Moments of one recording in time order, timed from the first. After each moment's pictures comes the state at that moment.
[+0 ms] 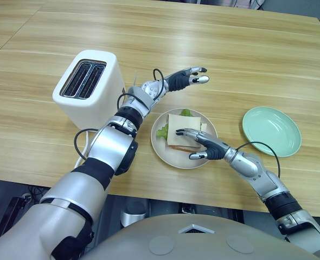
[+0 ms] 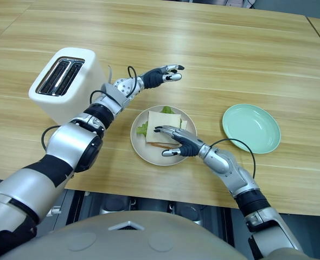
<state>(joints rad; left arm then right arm) -1.05 0.05 -0.19 1.33 0.33 -0.58 -0.33 -0.01 -0.49 0.33 0.22 -0.35 -0.62 0.28</state>
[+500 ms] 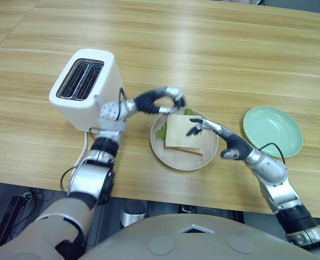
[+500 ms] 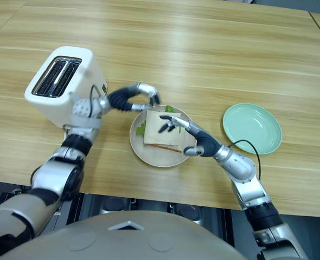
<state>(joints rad) -0.40 0.31 -0.16 0.61 -0.22 -0.83 -1.13 0.16 -0.58 0.24 -0.08 0.17 -0.70 0.53</state>
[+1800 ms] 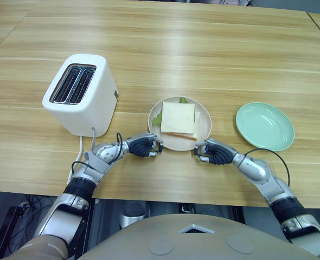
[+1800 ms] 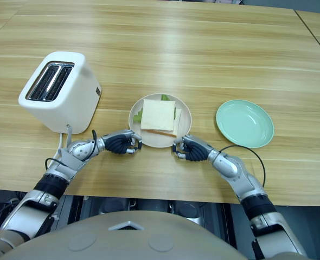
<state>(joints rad) -0.23 0.40 -0.31 0.52 0.43 -0.60 -0.44 -0.04 -0.48 0.27 0.37 -0.39 -0.64 0.28</state>
